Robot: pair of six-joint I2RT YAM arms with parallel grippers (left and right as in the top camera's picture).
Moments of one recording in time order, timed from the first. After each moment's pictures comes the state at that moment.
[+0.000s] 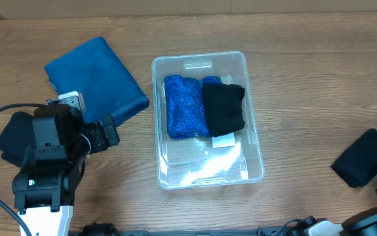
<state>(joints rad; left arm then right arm) 0.04 0.94 1.03 -0.93 0.01 -0.23 -1.12 1.51 0.92 -0.75 -0.28 0.55</state>
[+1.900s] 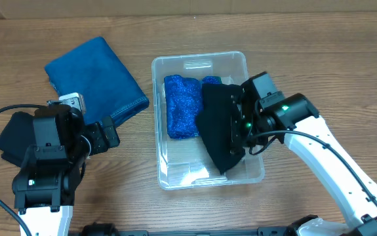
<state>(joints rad) 0.04 0.94 1.03 -0.95 0.01 -0.23 0.43 1.47 1.19 -1.08 -0.35 0.47</state>
